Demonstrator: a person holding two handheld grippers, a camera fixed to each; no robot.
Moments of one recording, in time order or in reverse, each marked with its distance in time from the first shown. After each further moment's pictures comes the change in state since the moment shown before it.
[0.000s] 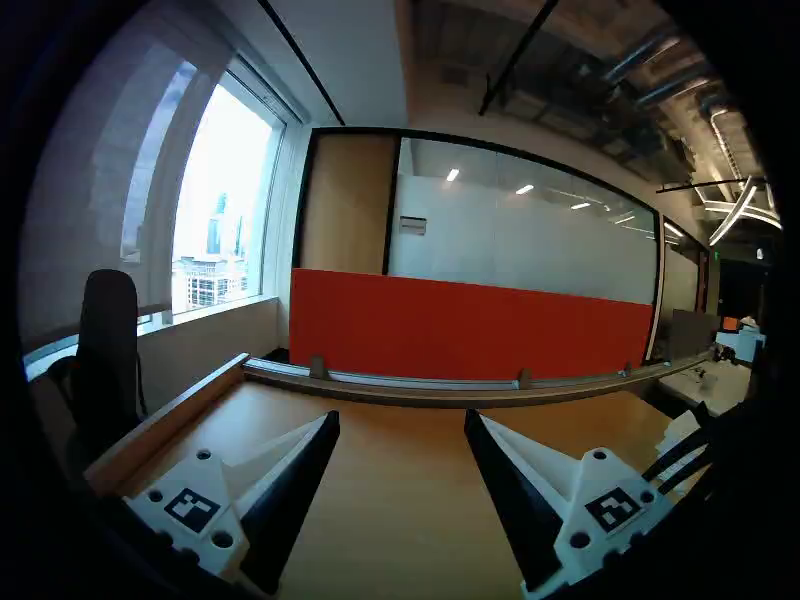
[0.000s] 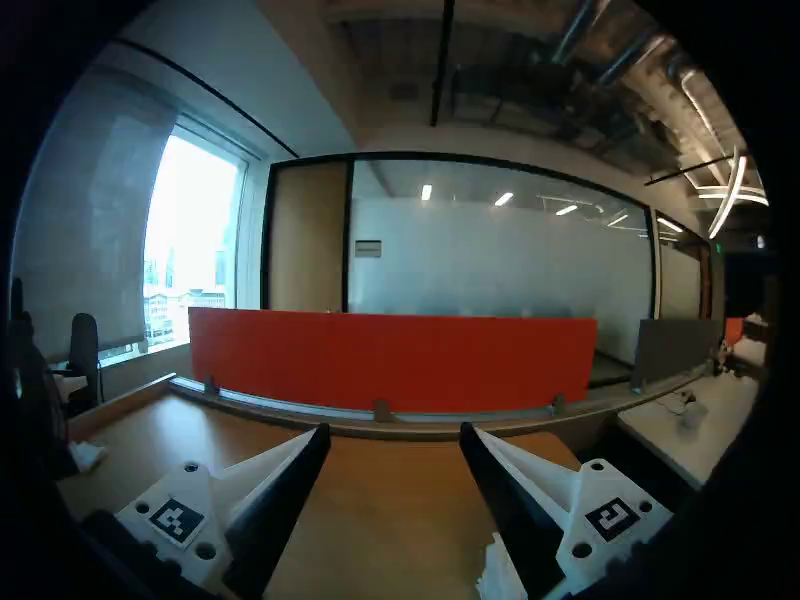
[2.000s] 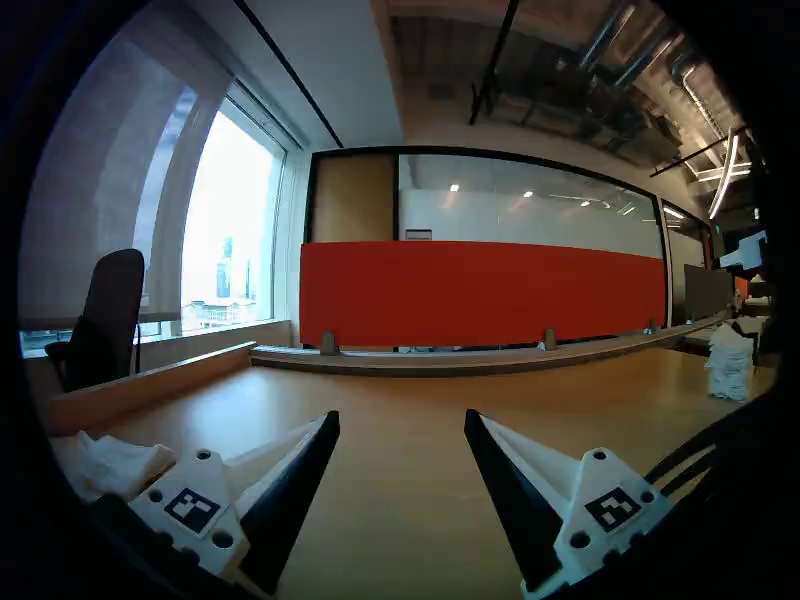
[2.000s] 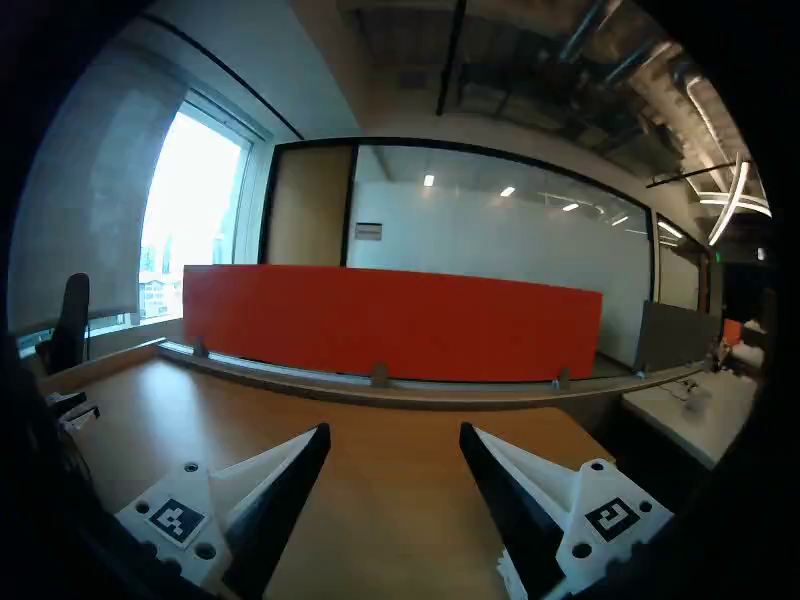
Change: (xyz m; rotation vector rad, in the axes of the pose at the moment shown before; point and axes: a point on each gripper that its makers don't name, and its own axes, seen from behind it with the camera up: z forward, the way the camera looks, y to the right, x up) left arm -0.177 -0.019 0.032 0.049 0.115 0.096; right arm -0.112 -0.012 0.030 -0.018 -0.016 -0.042
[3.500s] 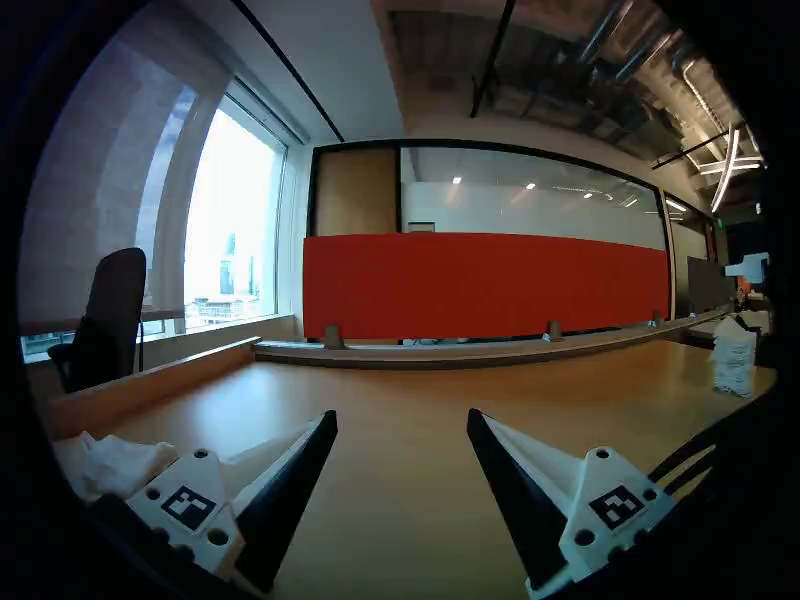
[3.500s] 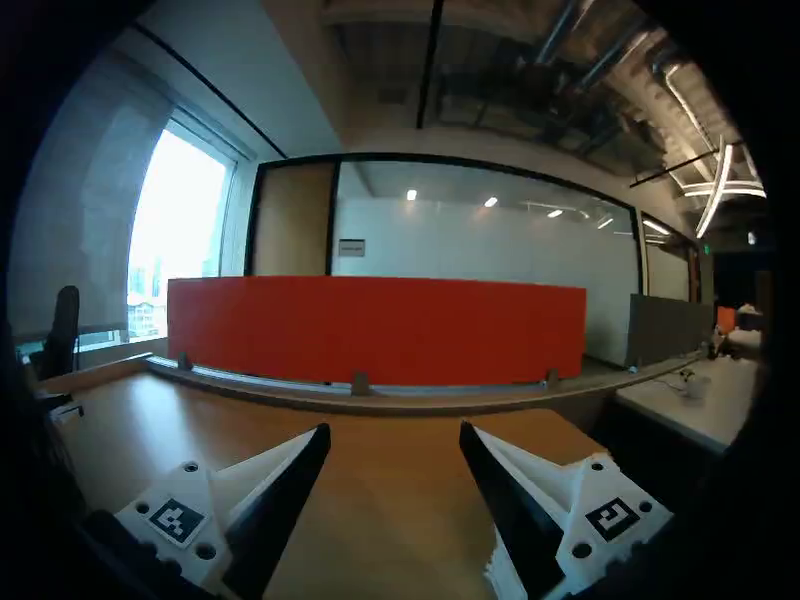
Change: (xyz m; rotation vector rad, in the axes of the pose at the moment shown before) left arm -0.007 -0.004 0.002 0.017 -0.022 0.009; right arm -0.033 0.040 0.012 -0.045 0.068 0.043
